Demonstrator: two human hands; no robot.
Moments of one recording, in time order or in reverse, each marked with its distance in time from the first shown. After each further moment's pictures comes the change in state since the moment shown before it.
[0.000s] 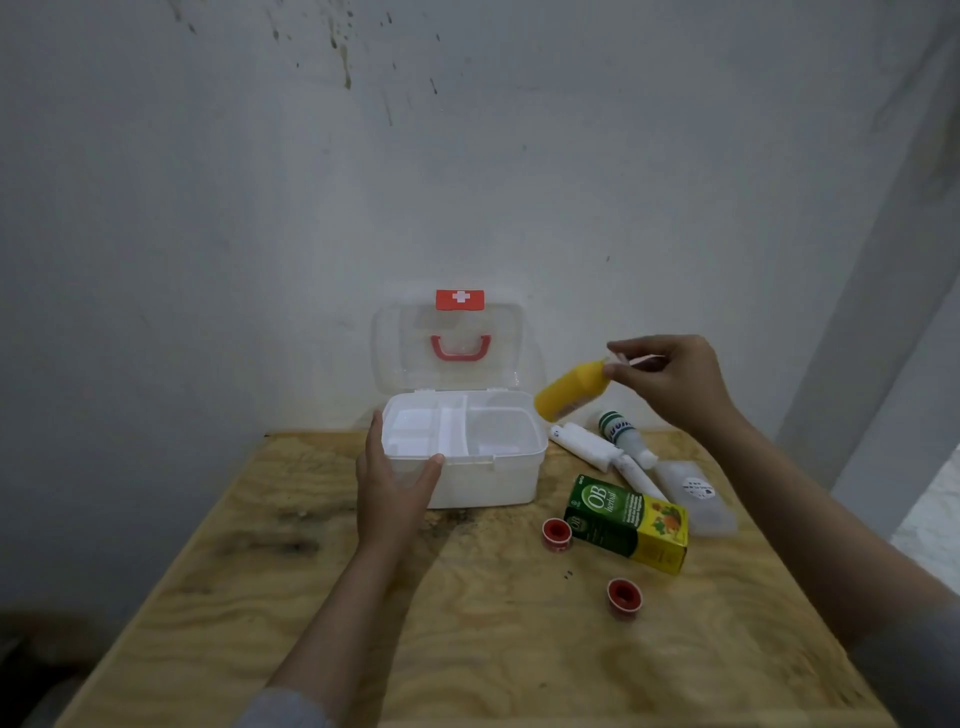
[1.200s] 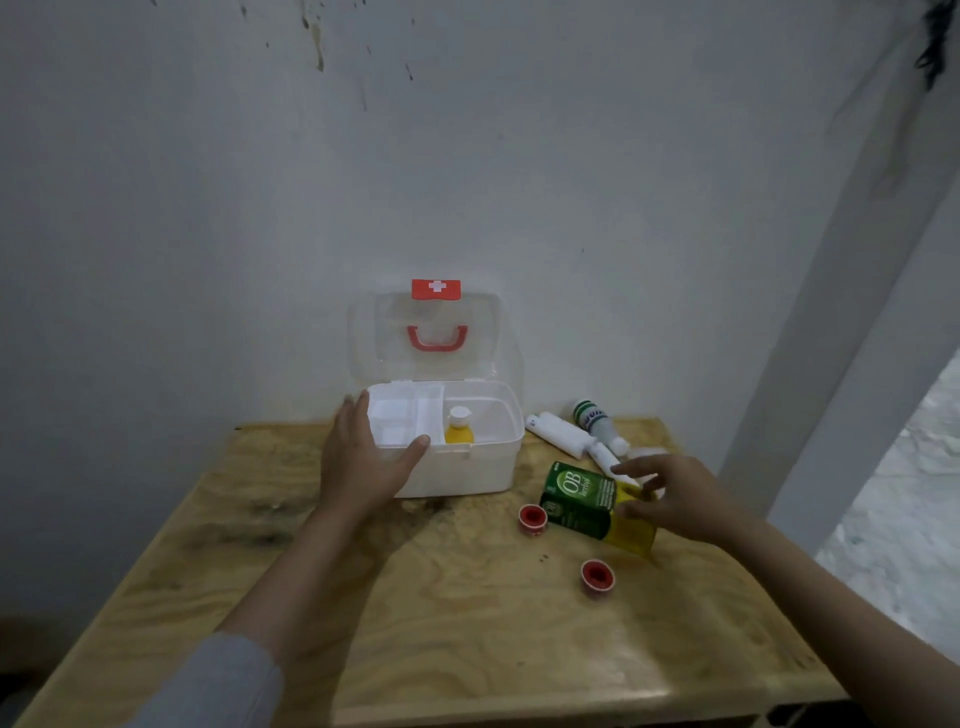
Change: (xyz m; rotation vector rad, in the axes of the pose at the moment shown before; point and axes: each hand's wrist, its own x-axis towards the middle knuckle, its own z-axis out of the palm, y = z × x) left_hand 0.029 0.003 -0.008 0.443 -0.152 0.086; right_hand -0.092 0.062 -0.015 -0.442 -0.491 0.224
